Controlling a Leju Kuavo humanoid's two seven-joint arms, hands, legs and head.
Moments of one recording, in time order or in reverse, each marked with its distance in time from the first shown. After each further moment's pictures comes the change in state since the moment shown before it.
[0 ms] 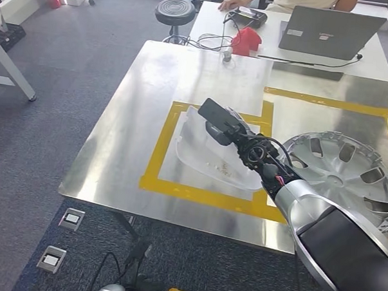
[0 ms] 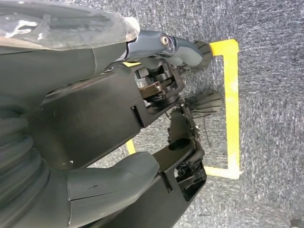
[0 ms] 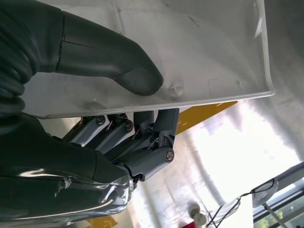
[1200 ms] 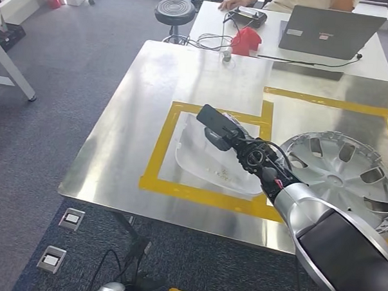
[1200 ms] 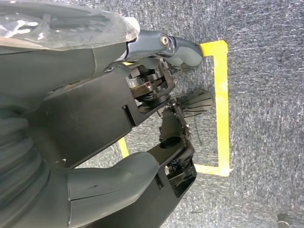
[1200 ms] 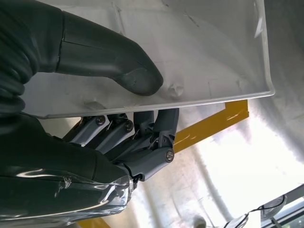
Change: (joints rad) left arm -0.008 0.000 0.000 0.000 0.013 -0.002 -0.033; right arm 0.020 0.000 0.001 0.001 0.013 0.024 0.013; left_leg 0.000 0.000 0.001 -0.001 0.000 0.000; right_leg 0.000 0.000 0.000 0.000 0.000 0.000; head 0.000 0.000
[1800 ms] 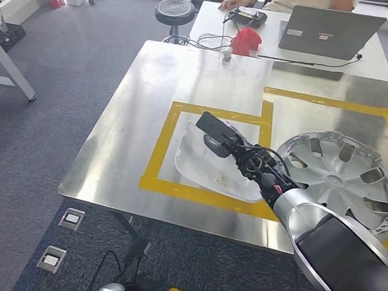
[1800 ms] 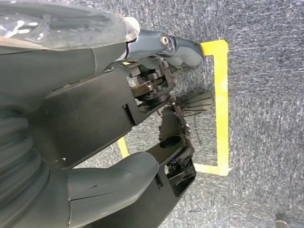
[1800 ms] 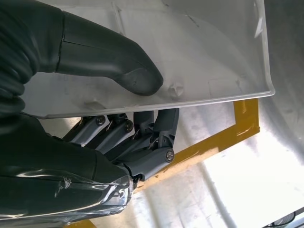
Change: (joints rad) left arm 0.004 0.000 0.000 0.000 0.010 0.002 -0.006; right arm 0.032 0.000 0.000 0.000 -0.008 0.012 -0.002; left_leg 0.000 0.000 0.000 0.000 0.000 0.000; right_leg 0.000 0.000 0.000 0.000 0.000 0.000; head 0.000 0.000
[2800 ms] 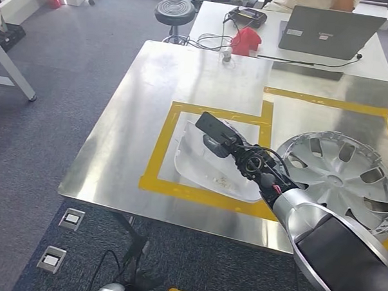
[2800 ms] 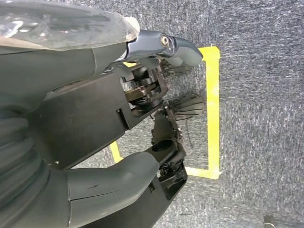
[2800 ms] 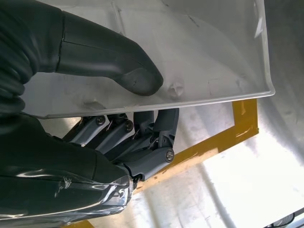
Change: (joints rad) left arm 0.001 0.000 0.000 0.000 0.007 0.021 -0.043; right arm 0.000 0.003 0.000 0.000 0.000 0.001 0.000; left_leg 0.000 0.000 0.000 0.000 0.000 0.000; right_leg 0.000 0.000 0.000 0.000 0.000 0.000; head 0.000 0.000
